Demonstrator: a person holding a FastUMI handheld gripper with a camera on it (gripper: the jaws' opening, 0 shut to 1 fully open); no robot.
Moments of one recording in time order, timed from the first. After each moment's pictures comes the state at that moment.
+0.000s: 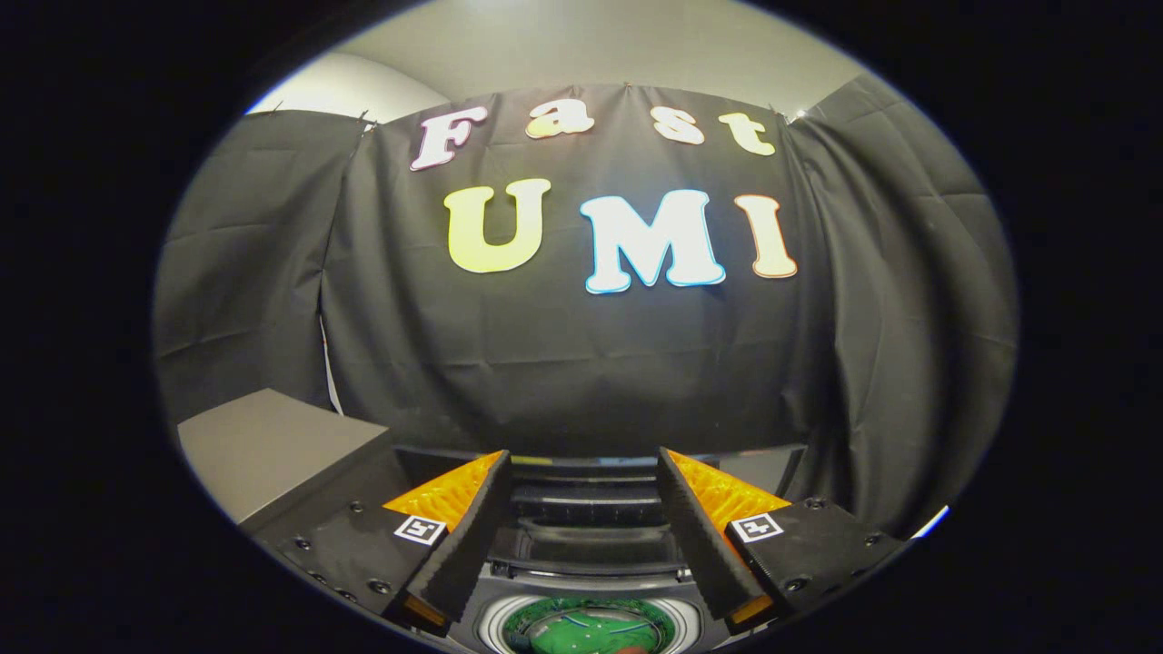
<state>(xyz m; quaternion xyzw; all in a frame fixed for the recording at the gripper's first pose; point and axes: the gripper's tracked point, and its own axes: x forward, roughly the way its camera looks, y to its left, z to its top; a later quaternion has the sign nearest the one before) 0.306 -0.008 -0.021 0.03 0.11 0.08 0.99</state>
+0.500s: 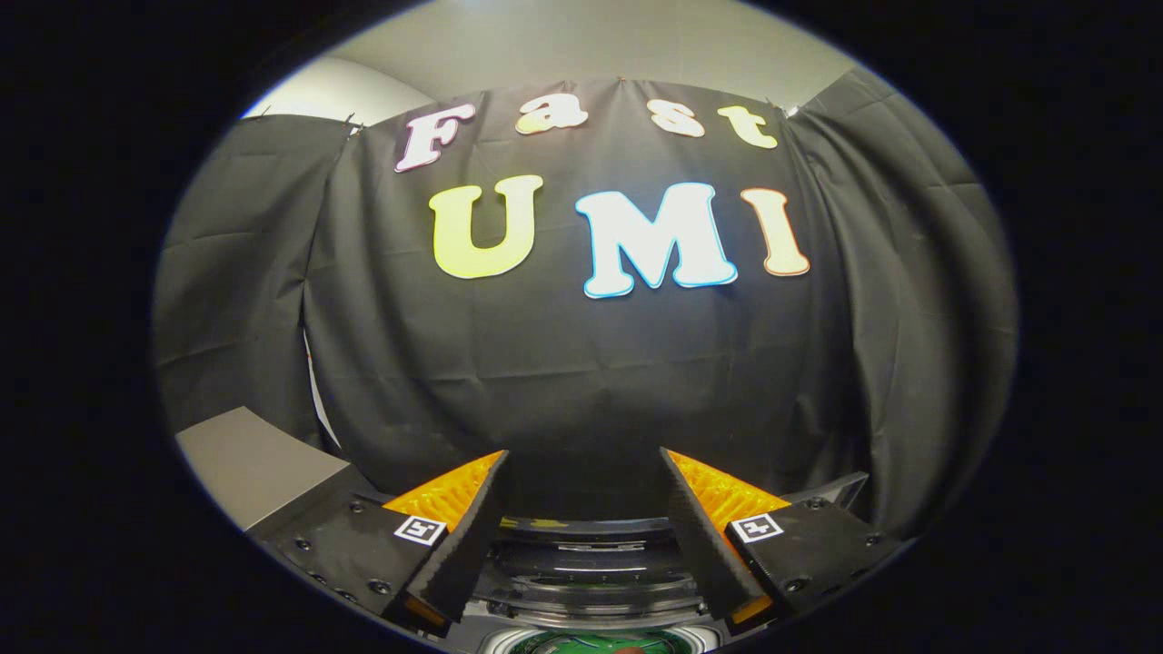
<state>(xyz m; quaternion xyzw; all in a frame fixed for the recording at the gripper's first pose) 0.373 0.007 -0.044 0.04 0.11 0.08 0.99</state>
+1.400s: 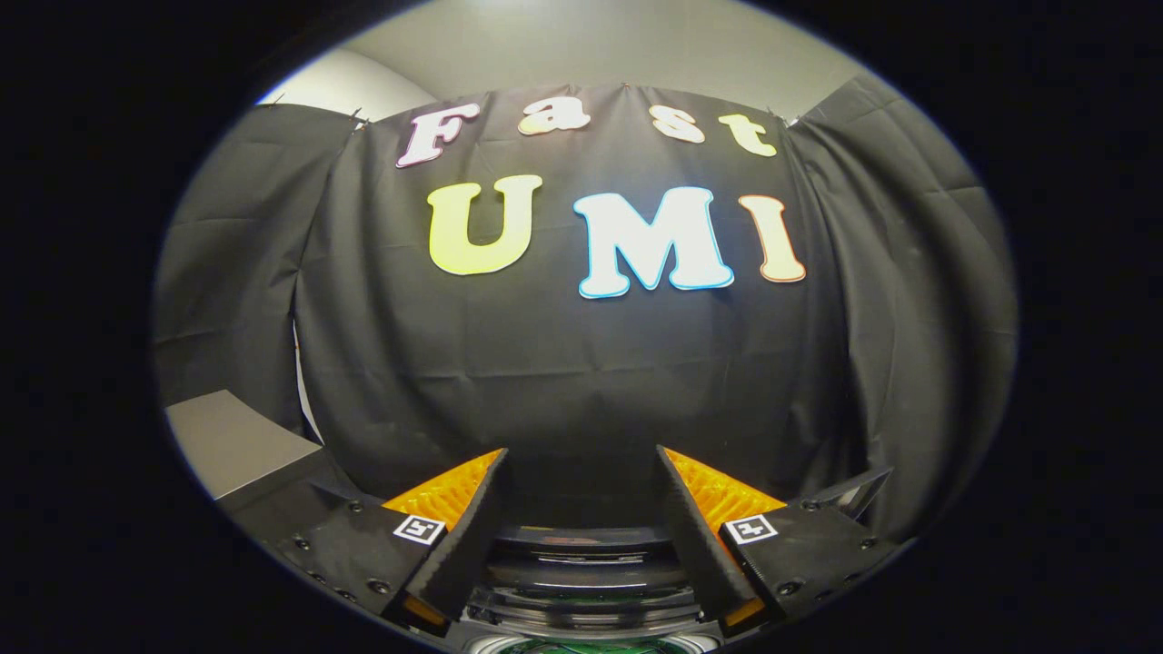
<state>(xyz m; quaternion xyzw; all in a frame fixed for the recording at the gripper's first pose) 0.372 0.005 -0.058 0.02 0.09 0.07 0.99</state>
